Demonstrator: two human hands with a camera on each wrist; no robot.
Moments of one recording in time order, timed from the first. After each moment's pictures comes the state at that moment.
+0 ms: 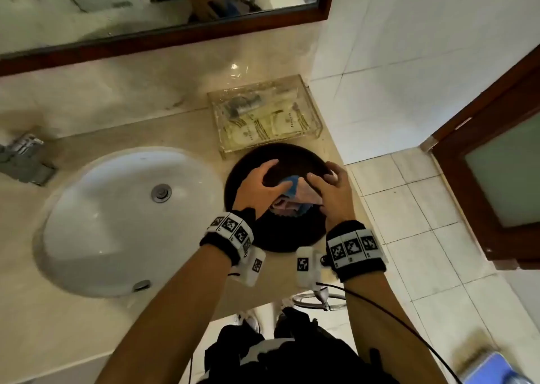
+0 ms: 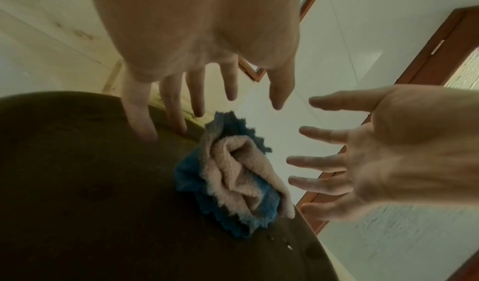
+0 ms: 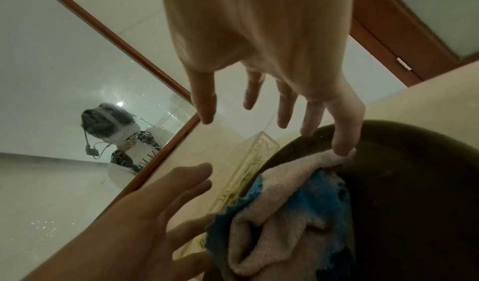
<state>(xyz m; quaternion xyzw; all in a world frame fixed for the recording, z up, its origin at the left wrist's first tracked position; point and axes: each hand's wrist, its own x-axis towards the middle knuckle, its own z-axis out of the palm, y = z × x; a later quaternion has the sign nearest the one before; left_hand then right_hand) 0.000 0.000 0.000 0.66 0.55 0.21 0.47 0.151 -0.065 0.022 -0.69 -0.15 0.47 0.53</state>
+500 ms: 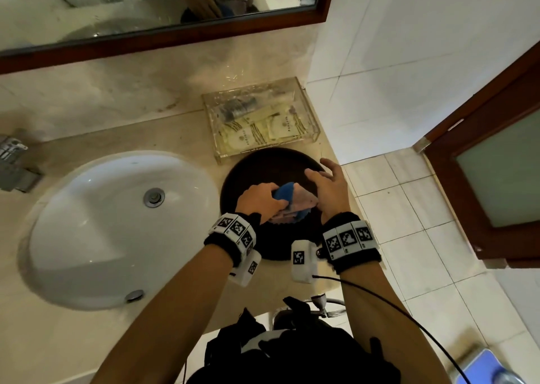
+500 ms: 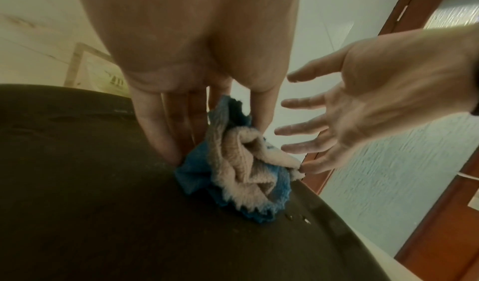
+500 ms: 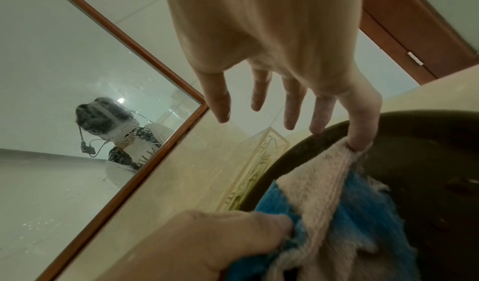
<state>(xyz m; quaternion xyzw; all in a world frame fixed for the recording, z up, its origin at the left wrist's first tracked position) 0.014 0.016 -0.008 0.74 0.56 -0.05 0.37 0.155 -0.035 0.023 -0.71 -0.14 0.45 0.51</state>
